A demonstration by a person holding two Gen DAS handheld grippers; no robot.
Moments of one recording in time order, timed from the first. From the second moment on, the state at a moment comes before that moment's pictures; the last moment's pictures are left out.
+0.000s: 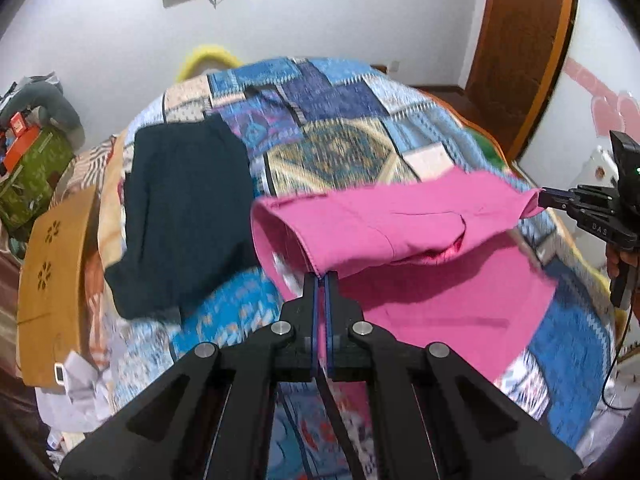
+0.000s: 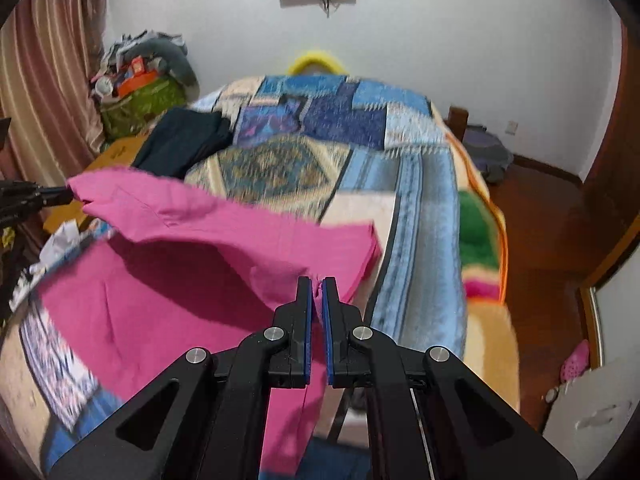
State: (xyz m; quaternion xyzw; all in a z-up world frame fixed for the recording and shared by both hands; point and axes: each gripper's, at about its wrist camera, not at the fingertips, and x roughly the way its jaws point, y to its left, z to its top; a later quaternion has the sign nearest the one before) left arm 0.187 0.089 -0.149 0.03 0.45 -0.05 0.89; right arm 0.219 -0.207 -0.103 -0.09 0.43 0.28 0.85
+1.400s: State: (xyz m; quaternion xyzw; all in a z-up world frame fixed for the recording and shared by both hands) left arm 0.175 0.002 -0.184 0.13 0.49 -0.11 0.86; right arm 0.158 -0.128 -0.155 -0.22 0.44 0.35 0.80
